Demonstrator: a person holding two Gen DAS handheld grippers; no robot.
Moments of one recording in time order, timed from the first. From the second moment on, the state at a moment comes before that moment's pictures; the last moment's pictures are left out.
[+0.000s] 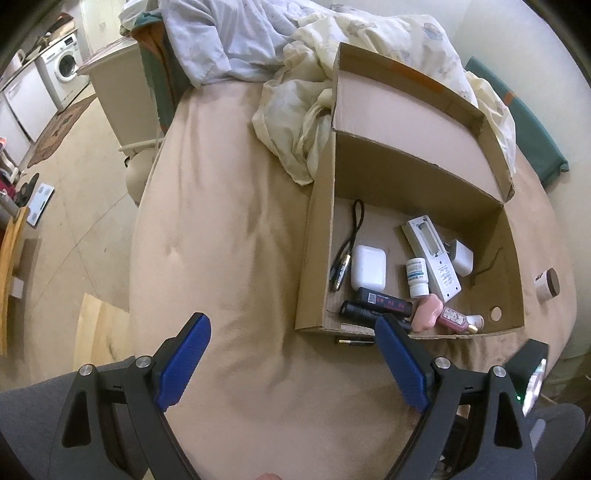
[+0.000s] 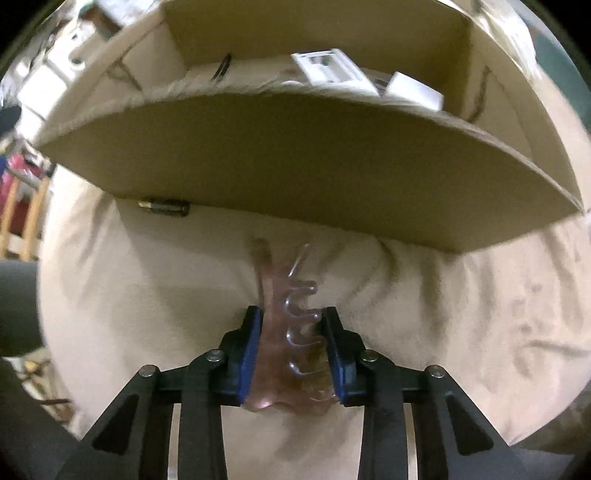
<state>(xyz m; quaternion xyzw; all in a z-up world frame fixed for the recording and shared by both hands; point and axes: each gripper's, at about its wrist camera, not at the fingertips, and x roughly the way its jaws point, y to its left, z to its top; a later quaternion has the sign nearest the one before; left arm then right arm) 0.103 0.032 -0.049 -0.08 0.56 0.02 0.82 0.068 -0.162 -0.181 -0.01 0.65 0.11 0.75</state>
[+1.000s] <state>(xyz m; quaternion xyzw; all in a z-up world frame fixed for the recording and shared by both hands) 0.110 -0.014 -0.108 0.00 0.62 0.01 0.79 0.055 -0.239 -0.061 0.14 0.49 0.21 0.83</state>
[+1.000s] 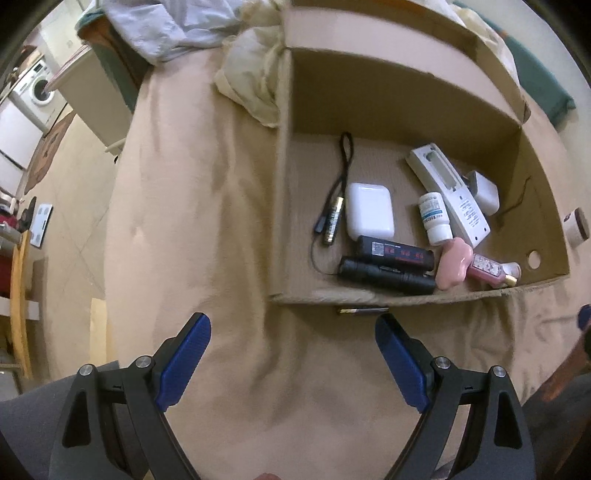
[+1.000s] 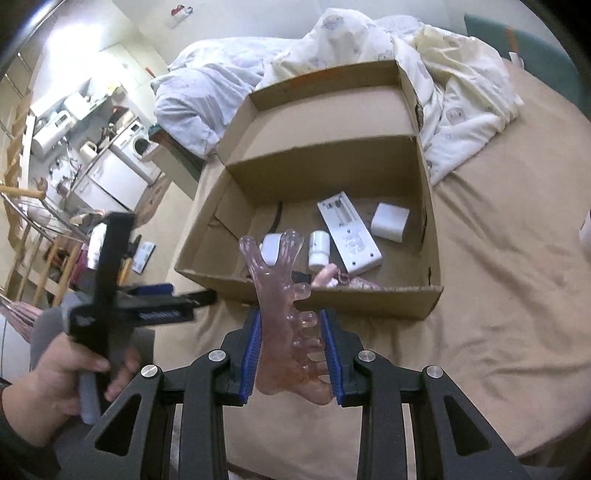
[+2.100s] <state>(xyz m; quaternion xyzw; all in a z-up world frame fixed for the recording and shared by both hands) 0.119 -0.064 -0.160 0.03 0.66 0.00 0.75 0.075 -0.268 -0.072 0.21 0.50 0.18 0.82</state>
